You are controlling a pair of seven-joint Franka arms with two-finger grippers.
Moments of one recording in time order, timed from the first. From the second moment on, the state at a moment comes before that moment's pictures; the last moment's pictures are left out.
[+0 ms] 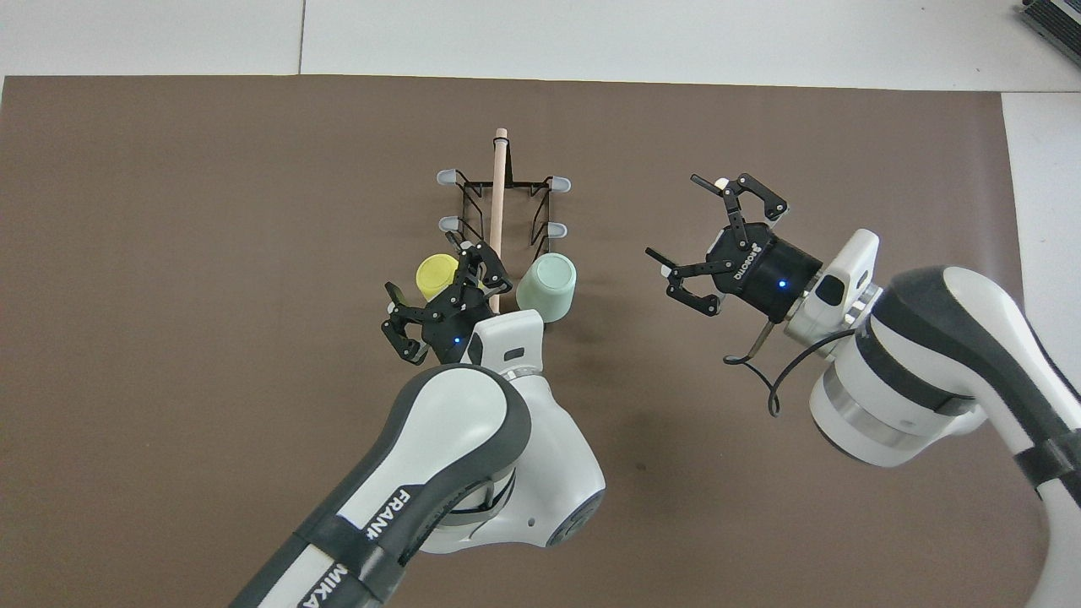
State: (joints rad) left arm -0.89 0.15 0.11 -2.03 1.30 2.06 -2.26; right arm 0.12 0.04 0.11 -2.16 1.88 2.50 -2.66
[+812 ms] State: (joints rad) left arm -0.54 0.07 0.12 -1.94 0.82 2.42 -1.45; right arm -0.13 0.01 0.10 -2.08 0.74 2.51 -1.97
